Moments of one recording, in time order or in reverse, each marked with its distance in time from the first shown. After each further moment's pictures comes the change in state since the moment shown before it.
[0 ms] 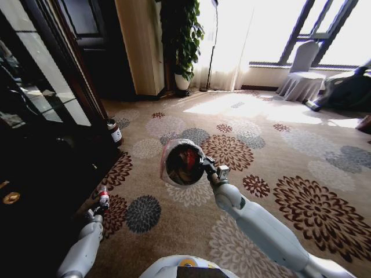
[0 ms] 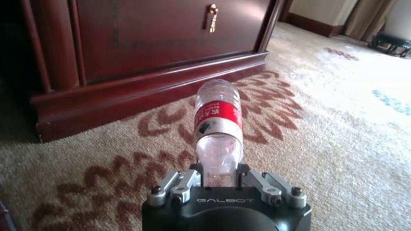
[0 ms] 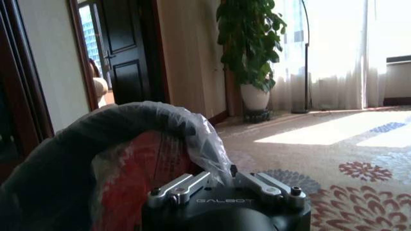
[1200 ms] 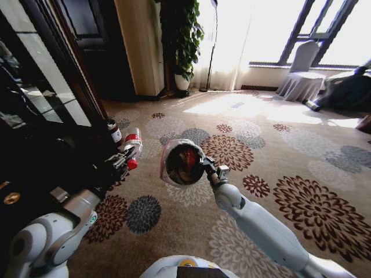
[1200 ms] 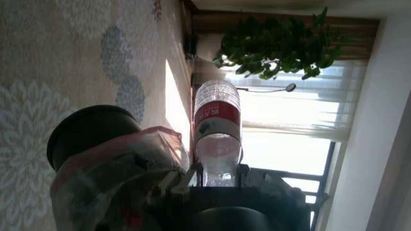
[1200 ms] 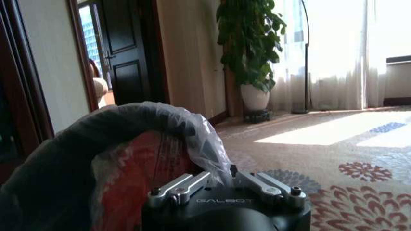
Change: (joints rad) left arm 0.466 -0.109 -0.245 -1.676 -1.649 0.332 -0.803; right arm 0.000 0.000 0.000 0.000 0.000 0.000 0.000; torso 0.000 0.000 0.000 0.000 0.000
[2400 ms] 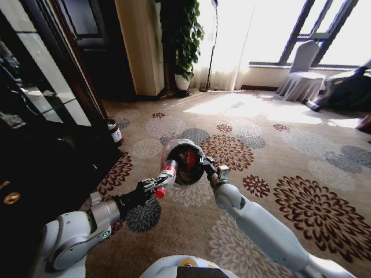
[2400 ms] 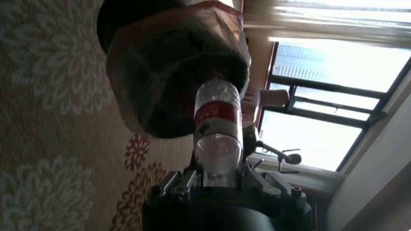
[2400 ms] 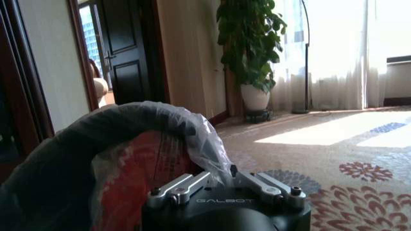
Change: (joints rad) left arm -0.077 -0.017 0.153 0.022 -0.181 0.228 -0.297; right arm 0.000 0.000 0.000 0.000 0.000 0.000 0.000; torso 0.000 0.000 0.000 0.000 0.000
